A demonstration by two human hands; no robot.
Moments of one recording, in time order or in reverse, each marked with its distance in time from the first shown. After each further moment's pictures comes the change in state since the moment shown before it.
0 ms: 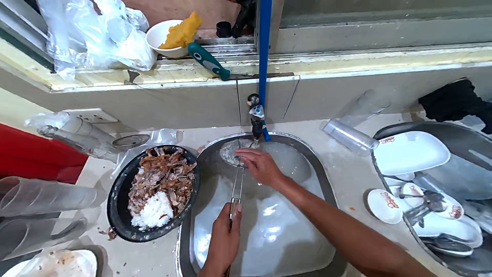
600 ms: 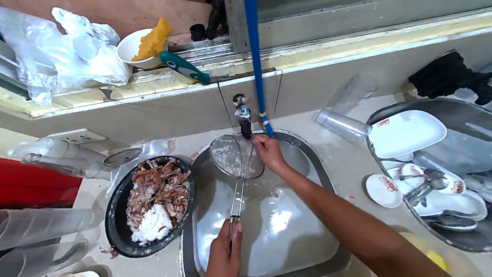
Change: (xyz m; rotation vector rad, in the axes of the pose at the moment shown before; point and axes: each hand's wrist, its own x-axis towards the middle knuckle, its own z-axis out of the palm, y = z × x) left_hand -0.035 0.011 -0.015 0.106 -0.090 0.068; right_hand 0.007 0.035 -0.022 0.231 0.302 0.468
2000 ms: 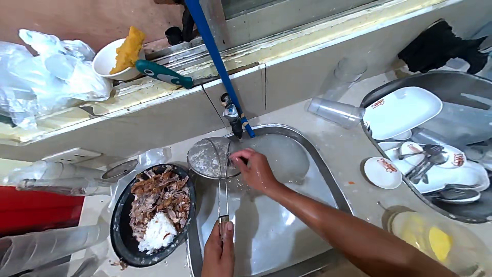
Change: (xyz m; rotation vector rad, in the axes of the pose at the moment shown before) left_hand 0.003 -0.003 -0.019 -0.181 0.004 -0.083; right_hand -0.062 -0.060 0.025 -0.011 0.015 -0.076
